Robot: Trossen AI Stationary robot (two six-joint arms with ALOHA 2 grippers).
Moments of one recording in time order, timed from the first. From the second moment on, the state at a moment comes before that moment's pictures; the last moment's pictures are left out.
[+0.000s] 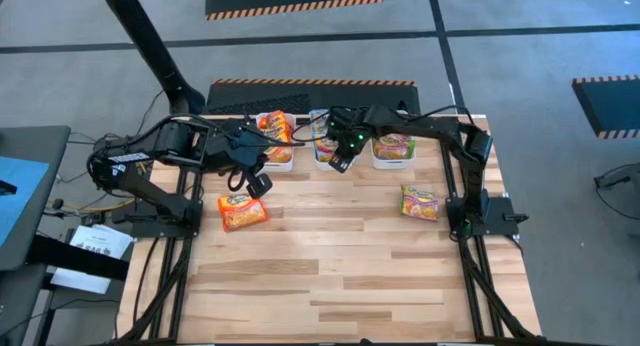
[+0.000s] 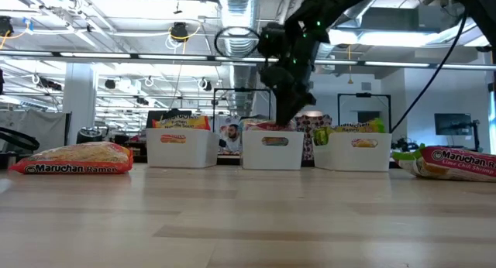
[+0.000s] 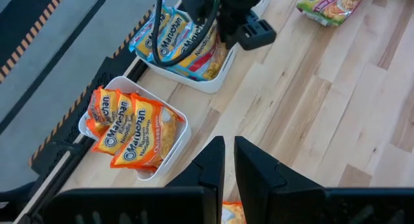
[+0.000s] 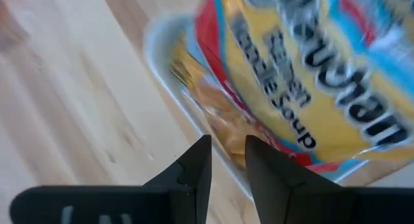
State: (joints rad) left arm -0.08 1.43 1.86 -1.34 -0.50 -0.43; right arm -0.44 1.94 1.57 -0.84 -0.08 0.14
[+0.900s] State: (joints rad) left arm -0.08 1.43 1.86 -1.34 -0.50 -0.43; right arm -0.55 1.92 1.58 -0.75 -0.02 0.18
